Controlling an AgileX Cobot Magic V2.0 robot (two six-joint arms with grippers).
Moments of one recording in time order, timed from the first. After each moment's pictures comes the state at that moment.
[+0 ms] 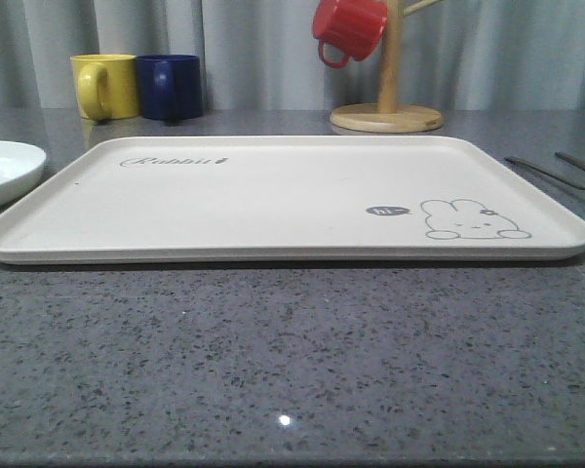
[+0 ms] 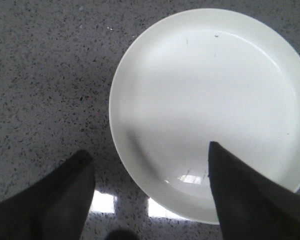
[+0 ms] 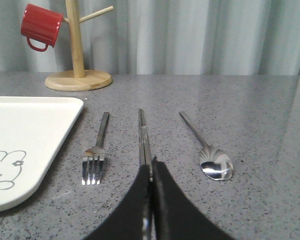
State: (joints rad) left arm 0.21 1.36 -1.19 -0.18 0.96 0.12; right arm -0.04 -0.01 0.03 -0.02 0.04 0.05
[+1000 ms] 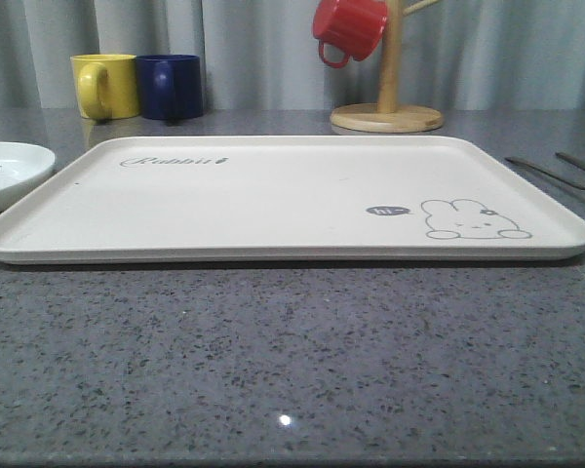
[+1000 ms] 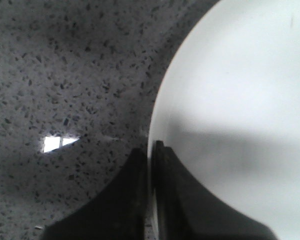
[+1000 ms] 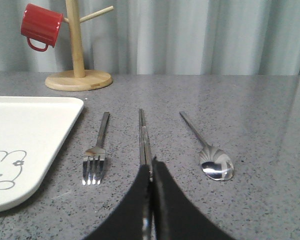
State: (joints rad) left arm 0.26 1.67 -1.25 -0.22 0.95 0.19; right arm -0.04 -0.01 0.03 -0.02 0.04 0.05
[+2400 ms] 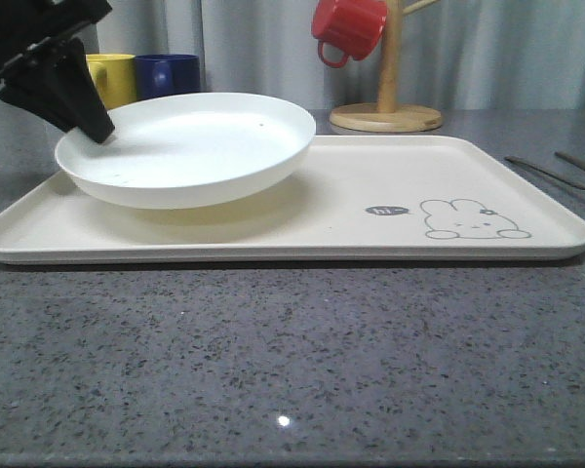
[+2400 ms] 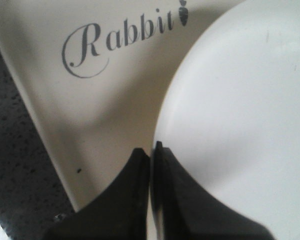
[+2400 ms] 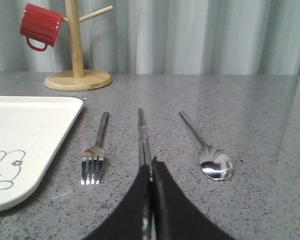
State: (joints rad) left arm -0.15 1.78 -1.44 -0.59 1.03 0.42; right arm -0.04 -0.01 0.03 -0.02 0.04 0.05
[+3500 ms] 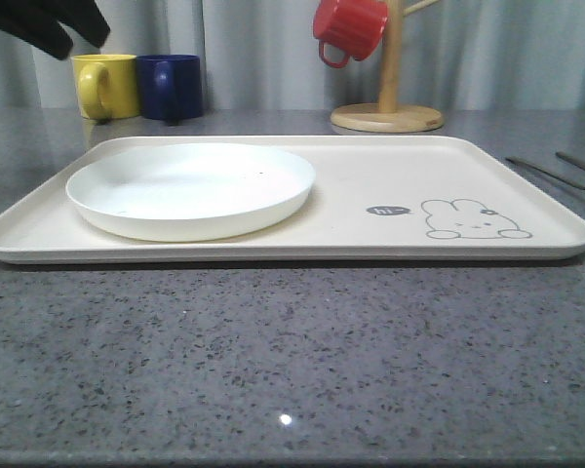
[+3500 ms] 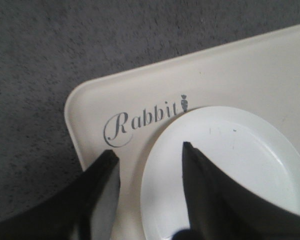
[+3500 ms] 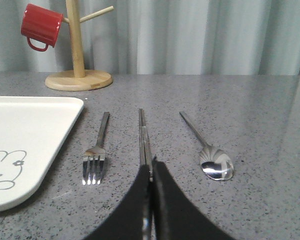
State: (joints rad) left arm -0.15 1.55 -1.36 -0.56 0.76 0.39; right arm -0.04 -0.01 0.03 -0.02 0.04 0.05
